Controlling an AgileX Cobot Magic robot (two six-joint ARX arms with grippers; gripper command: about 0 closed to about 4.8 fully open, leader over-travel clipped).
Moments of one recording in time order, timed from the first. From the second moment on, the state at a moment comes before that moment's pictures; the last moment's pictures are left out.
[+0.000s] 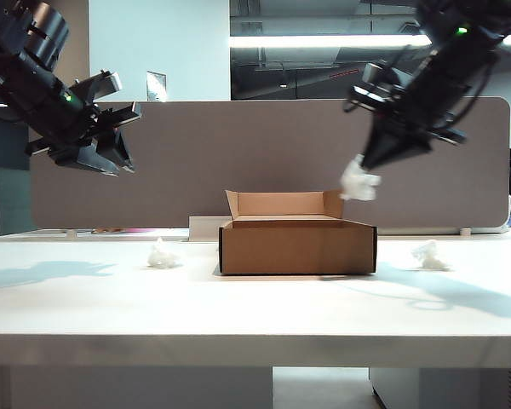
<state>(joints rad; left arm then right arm) -0.12 1.76 1.24 0.03 0.27 -0.08 0.20 1.75 1.32 -0.21 -0.27 0.10</state>
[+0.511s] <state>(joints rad) -0.12 1.76 1.24 0.06 0.27 -0.08 0.30 1.82 1.32 -0.04 -0.27 0.11</state>
